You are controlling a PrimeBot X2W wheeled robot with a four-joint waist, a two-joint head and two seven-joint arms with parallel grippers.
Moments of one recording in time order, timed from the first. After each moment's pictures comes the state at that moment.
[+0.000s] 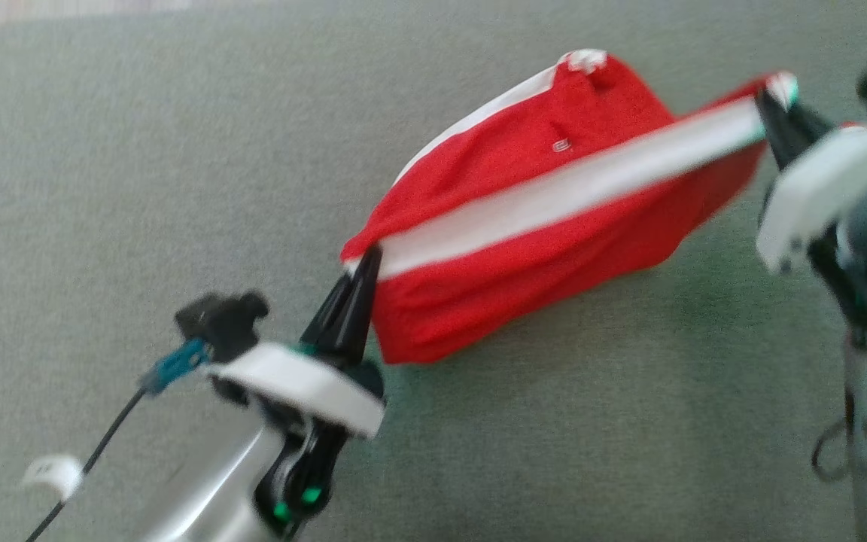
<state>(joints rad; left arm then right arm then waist) -0.33 0.31 -0.73 0.02 -1.02 0.08 -0.08 -0.40 -0.16 -0.01 -0.18 0.16 0.12 0.78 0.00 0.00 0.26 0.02</state>
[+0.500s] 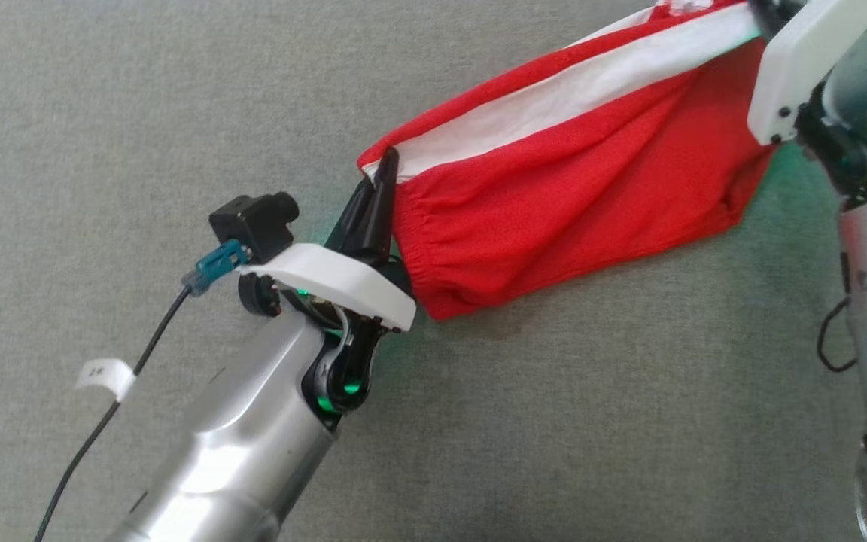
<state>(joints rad) -0.62 0.10 -0.71 0.40 -1.00 0.04 -0.14 -0.83 -0.22 0.10 0.38 0.18 0.12 0.68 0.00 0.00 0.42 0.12</state>
